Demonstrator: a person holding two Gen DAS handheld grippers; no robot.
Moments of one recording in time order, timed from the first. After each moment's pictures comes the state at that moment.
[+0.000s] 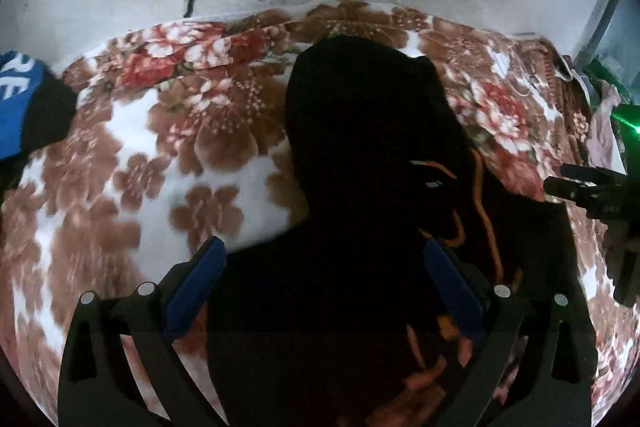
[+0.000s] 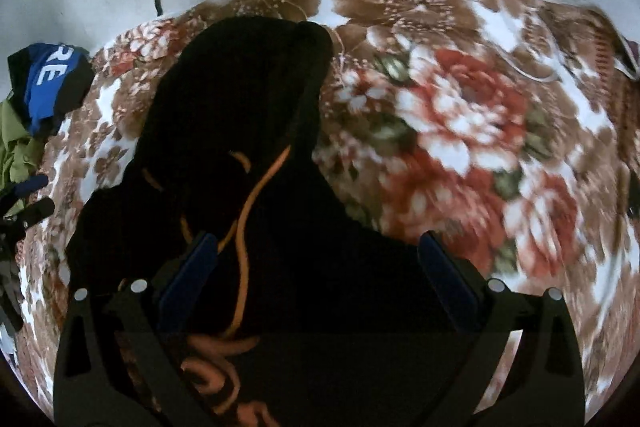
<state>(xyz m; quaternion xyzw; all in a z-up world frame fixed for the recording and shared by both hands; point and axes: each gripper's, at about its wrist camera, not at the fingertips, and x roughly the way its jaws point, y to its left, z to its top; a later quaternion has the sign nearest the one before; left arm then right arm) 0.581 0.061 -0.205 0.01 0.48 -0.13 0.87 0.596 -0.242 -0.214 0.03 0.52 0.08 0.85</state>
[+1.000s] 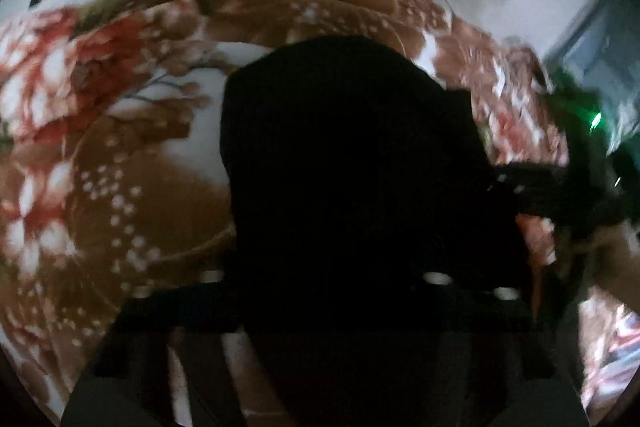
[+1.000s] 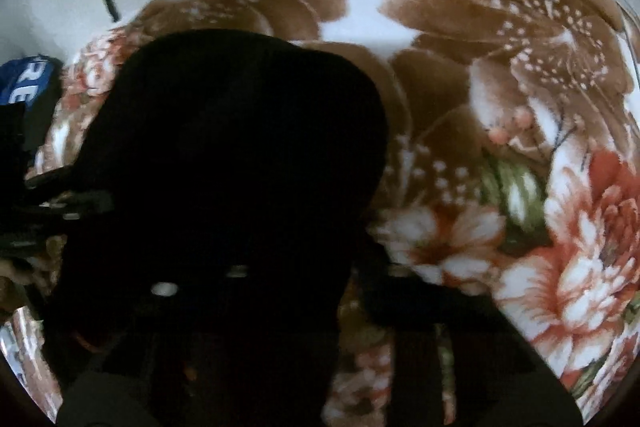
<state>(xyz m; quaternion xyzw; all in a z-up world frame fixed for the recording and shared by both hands) 0.780 0.021 -0.298 -0.03 0.50 -0.29 0.82 0.778 -0.210 -0.290 0.04 0.54 0.13 0.83</state>
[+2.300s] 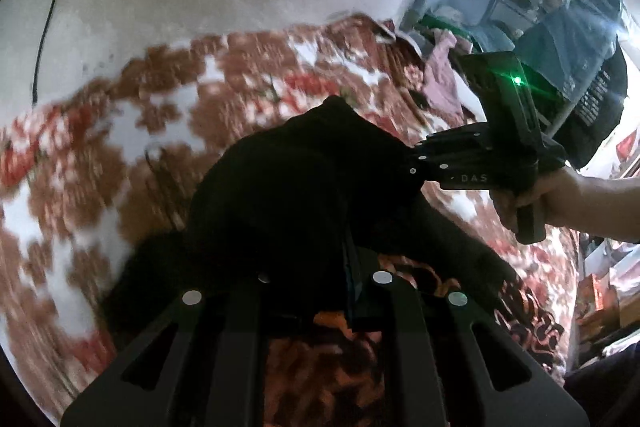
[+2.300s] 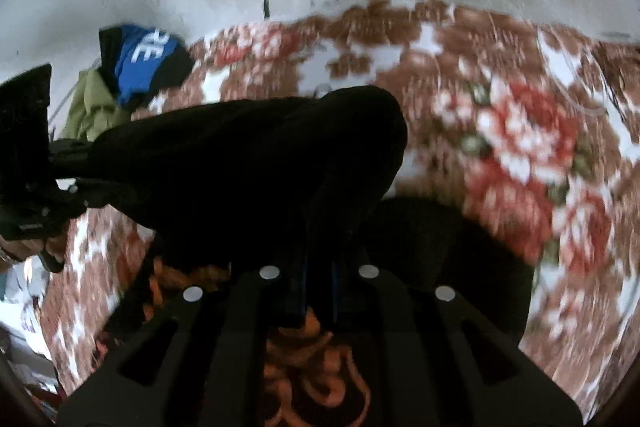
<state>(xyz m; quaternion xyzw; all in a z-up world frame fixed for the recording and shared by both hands) 0.488 -0.004 -0.152 0.04 0.43 -0.41 0.80 0.502 -0.205 -0.157 0.03 0.48 0.22 0.85</state>
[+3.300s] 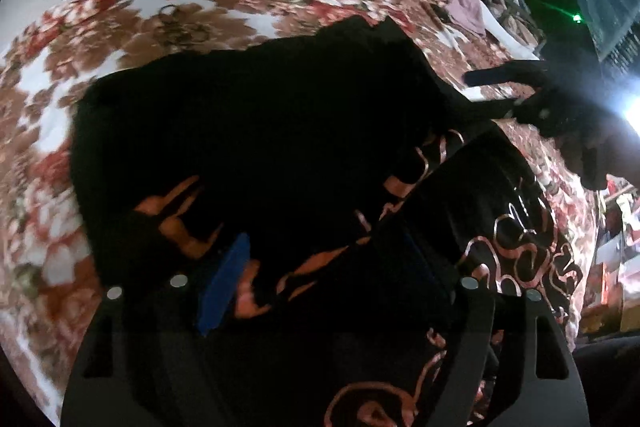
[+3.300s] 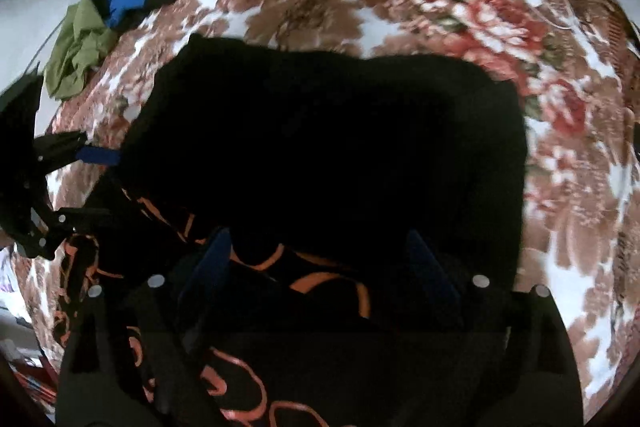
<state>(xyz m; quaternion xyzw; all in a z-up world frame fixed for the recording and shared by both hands) 0.360 0.024 -0.232 0.07 0.52 -0.33 0.78 0.368 -0.220 -0.197 0.00 0.54 0.17 0.82</state>
